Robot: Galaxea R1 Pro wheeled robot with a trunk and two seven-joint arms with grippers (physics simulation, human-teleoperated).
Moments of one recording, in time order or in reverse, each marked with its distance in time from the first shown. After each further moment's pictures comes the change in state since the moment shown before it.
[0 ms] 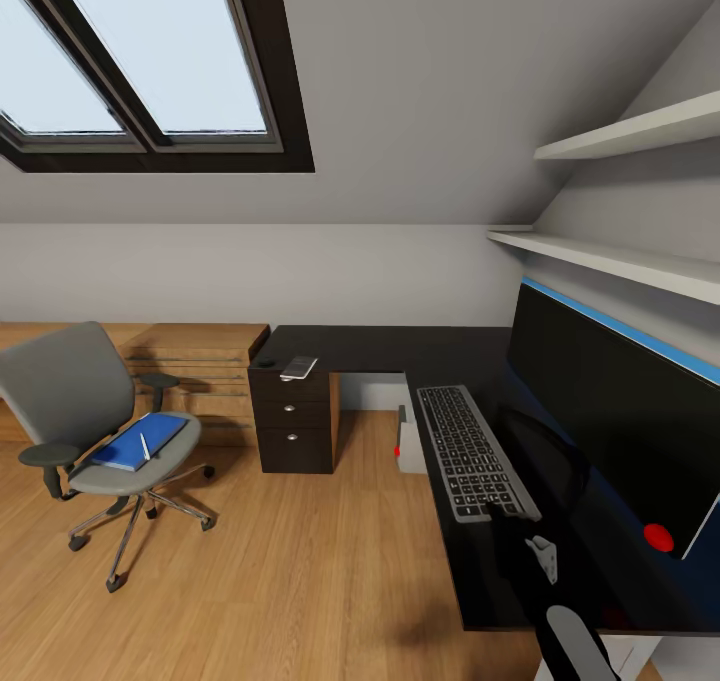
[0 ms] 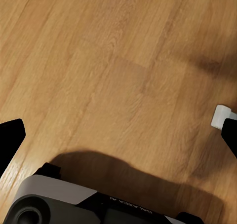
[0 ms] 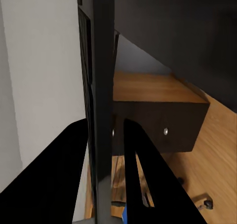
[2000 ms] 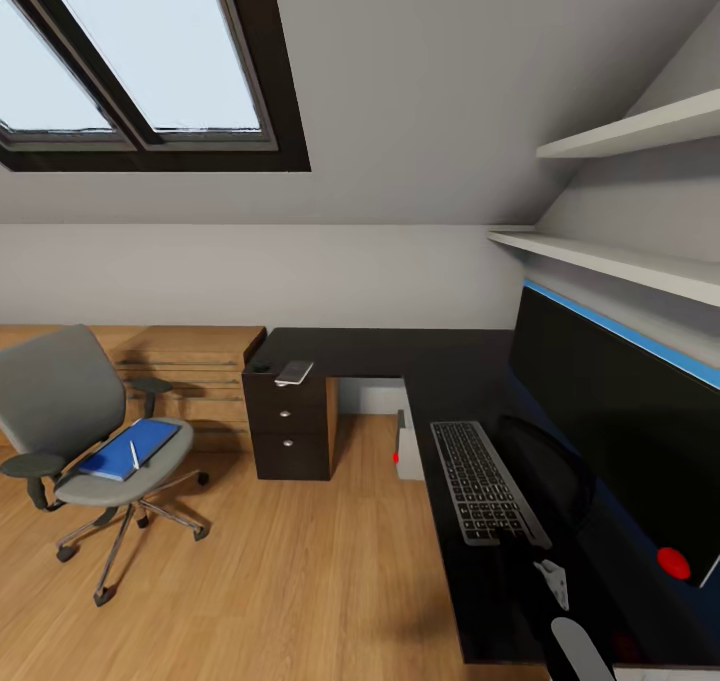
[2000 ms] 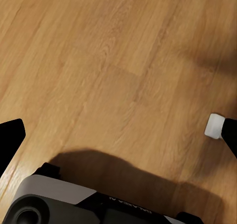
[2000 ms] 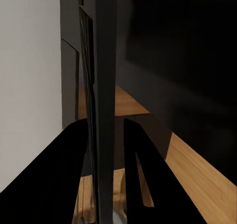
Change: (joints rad) left arm 0.000 0.000 -0.001 0.000 0.002 -0.001 -0.001; right arm -0.006 -0.001 -0.033 0.089 -0.012 -0.025 -0.077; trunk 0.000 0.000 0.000
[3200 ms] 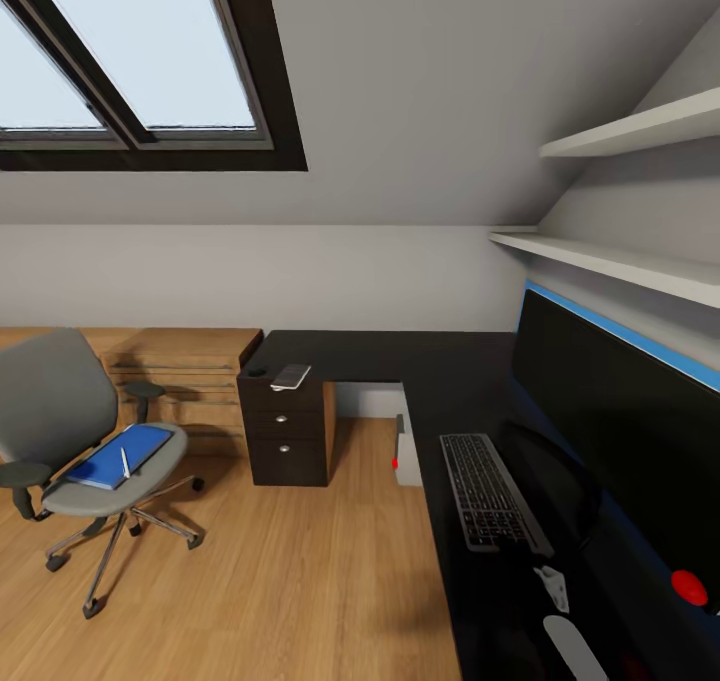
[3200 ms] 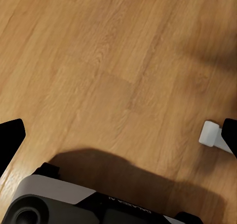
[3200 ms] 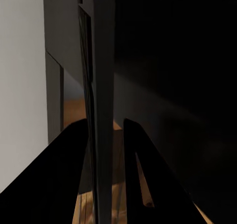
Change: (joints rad) left arm 0.000 -0.001 -0.002 0.000 0.000 -0.001 0.000; right arm -0.067 -0.005 -0.003 0.167 0.008 -0.053 0.039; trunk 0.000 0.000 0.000
